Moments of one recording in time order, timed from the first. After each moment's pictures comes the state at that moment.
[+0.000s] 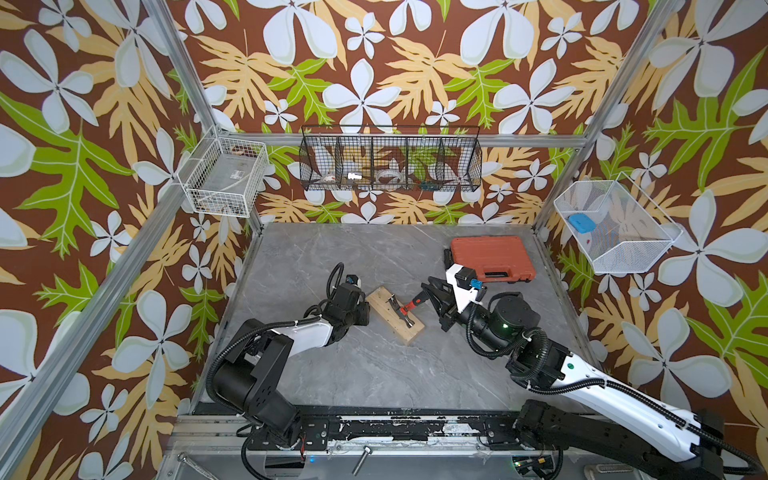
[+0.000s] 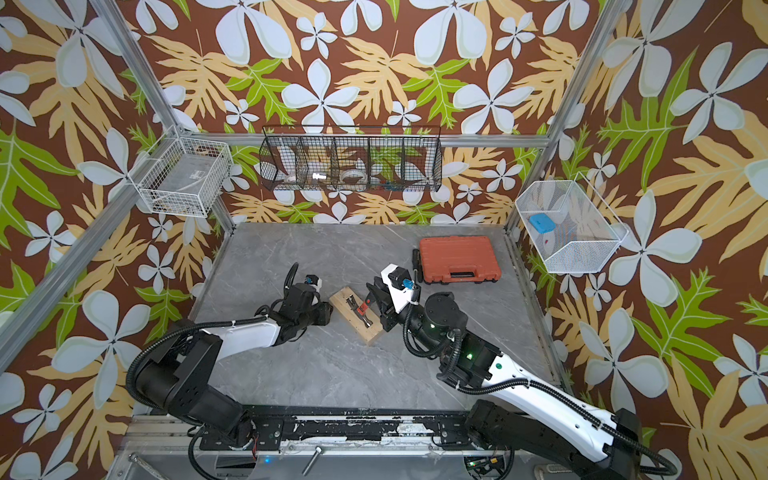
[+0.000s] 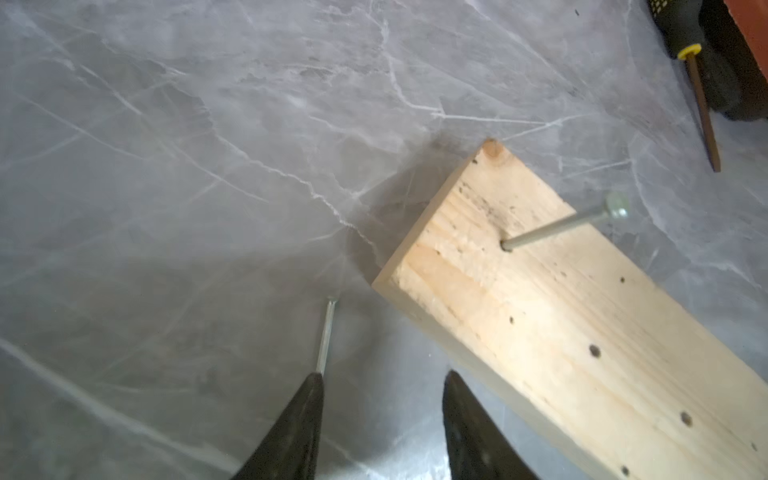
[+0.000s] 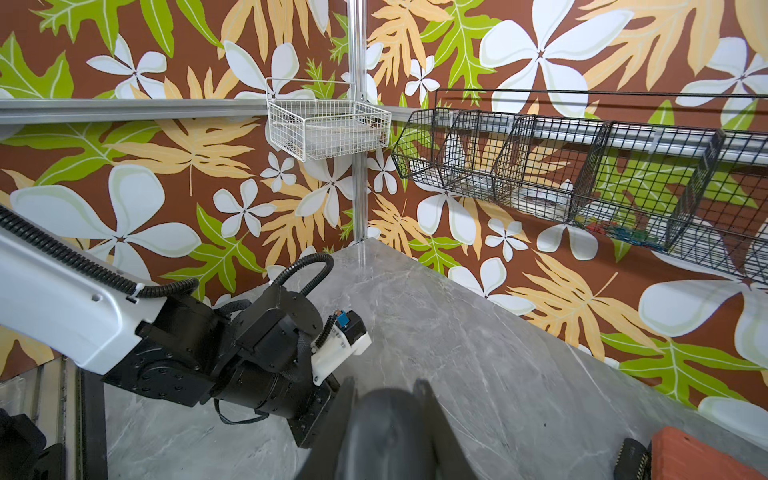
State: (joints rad) left arm -0.48 1.54 0.66 0.09 -0.06 -0.38; right arm 0.90 0.91 0.81 0.11 0.13 -0.01
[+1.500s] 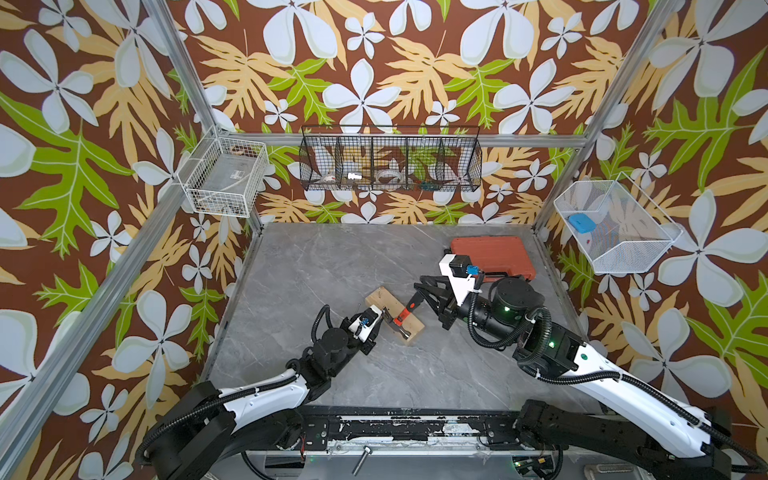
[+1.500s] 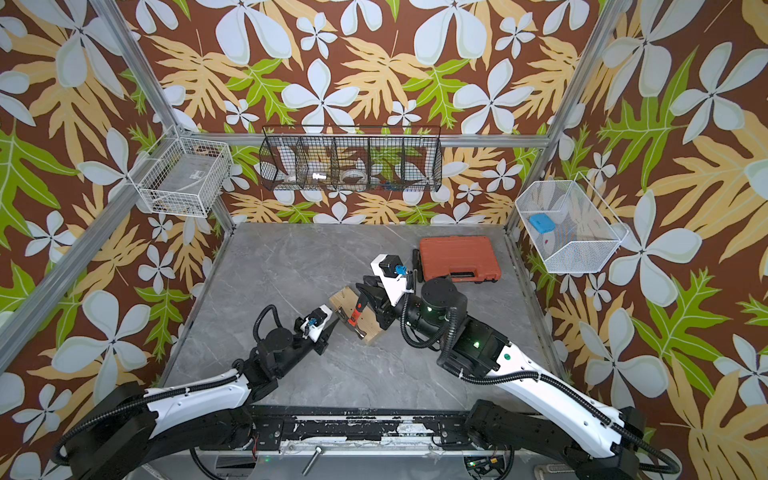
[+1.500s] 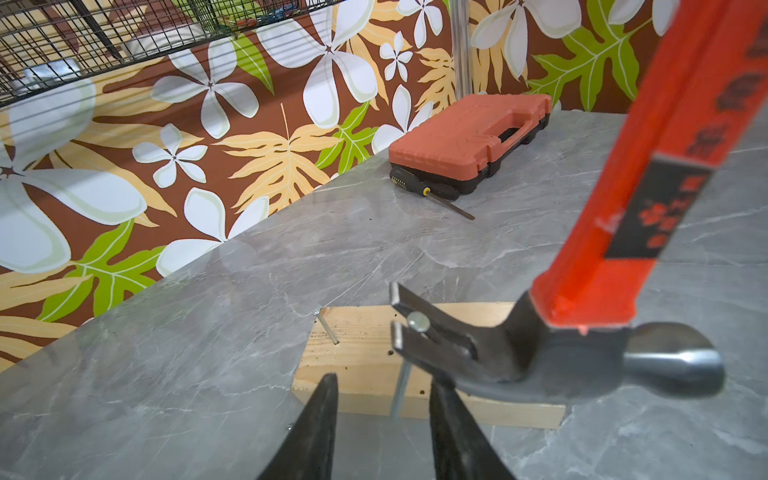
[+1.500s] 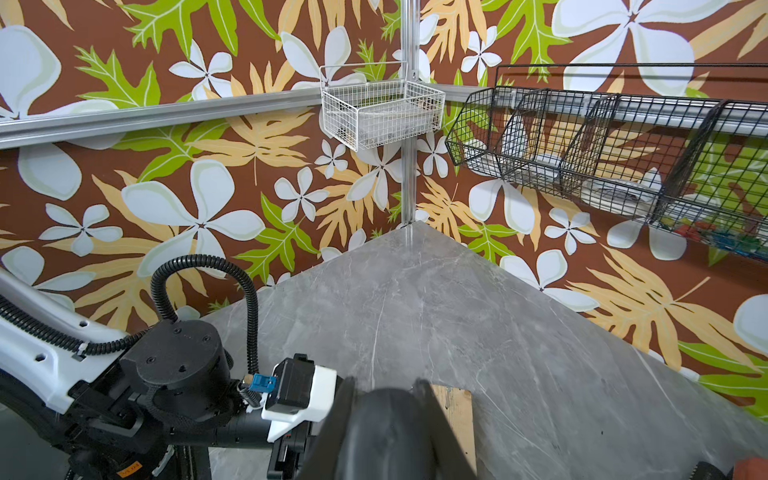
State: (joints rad) left arm -0.78 1.10 0.24 0.68 -0.19 0.22; right arm 0.90 0.98 1.04 -0.14 -0.04 0.05
